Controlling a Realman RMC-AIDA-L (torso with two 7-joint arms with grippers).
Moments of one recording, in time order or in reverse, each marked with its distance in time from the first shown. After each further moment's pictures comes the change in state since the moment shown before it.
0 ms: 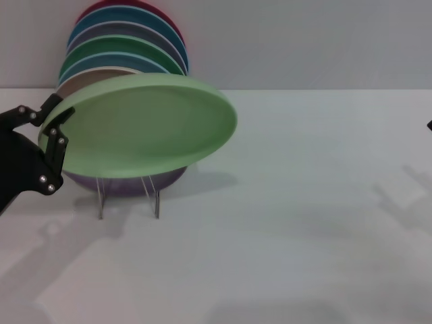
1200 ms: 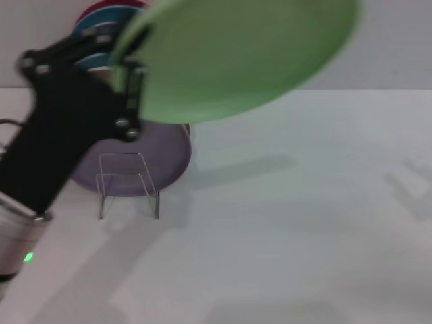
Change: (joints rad) left arm 0.350 0.072 0.073 -1.043 0.000 -0.602 0.226; right arm -0.032 0.000 0.050 0.247 -0.087 0.007 0.361
